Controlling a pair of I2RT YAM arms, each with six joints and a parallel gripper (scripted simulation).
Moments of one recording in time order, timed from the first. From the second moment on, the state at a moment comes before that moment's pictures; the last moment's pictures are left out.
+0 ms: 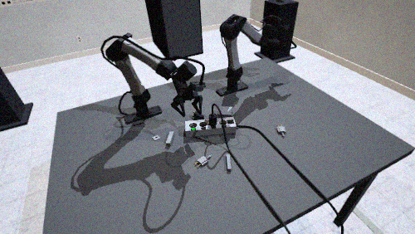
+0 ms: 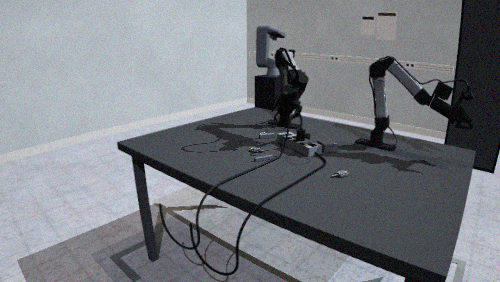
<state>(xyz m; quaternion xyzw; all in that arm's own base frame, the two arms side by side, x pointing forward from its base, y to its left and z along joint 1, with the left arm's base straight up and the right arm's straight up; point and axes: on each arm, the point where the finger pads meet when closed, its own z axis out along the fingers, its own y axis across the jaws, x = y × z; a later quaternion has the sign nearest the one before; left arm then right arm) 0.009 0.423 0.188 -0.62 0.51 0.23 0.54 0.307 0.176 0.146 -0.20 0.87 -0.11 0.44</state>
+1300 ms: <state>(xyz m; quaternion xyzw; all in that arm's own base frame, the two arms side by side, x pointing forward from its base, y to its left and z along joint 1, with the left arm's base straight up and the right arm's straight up) 0.099 0.218 0.186 -0.36 0.72 0.13 0.58 0.250 0.182 0.256 -0.16 0.92 0.01 0.37</state>
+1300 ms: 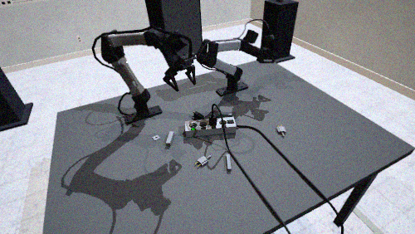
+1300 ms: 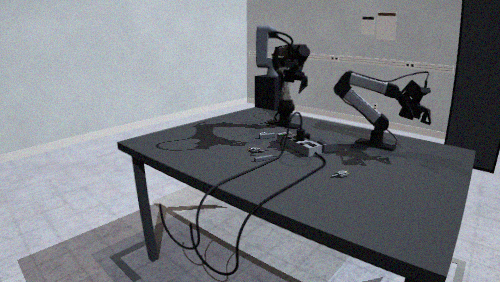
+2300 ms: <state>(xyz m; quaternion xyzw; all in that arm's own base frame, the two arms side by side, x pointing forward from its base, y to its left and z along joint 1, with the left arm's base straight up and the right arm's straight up) 0.152 0.065 0.167 -0.18 0.84 0.03 0.51 0.250 0.182 0.259 -0.15 0.92 0.01 0.37</state>
